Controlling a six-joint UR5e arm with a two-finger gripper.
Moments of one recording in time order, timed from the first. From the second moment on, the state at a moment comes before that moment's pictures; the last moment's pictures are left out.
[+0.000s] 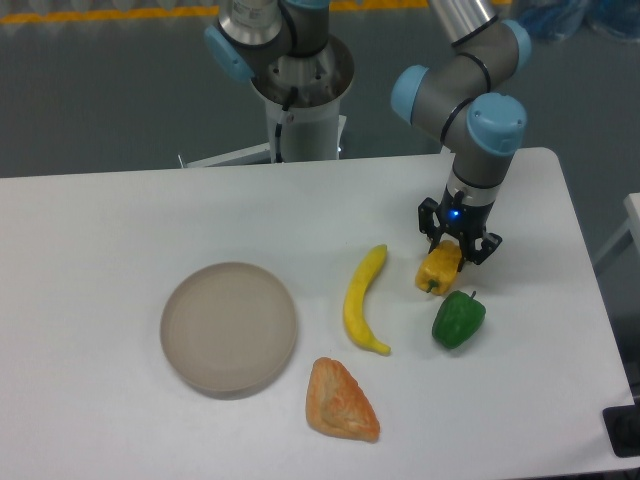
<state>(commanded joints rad) 2.52 -1.84 -1.91 -0.85 1.42 1.42</state>
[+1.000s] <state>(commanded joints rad) 2.51 -1.83 -1.52 -1.01 1.44 1.43</state>
